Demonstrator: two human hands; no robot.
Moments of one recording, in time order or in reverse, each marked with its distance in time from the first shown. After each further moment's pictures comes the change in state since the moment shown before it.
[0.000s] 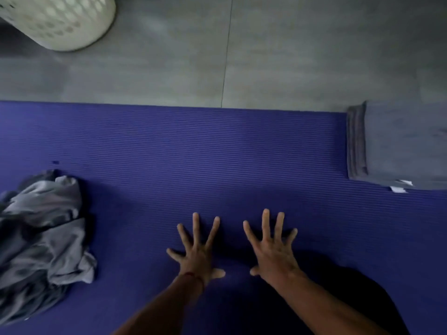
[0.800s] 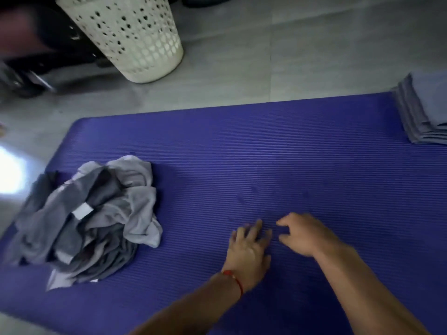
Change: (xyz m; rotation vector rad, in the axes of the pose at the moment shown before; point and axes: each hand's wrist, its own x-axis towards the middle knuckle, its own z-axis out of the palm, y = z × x) left_hand -0.055 -0.071 0.075 0.121 0.321 0.387; right_hand -0.048 -0.099 0.013 0.434 0.125 0.002
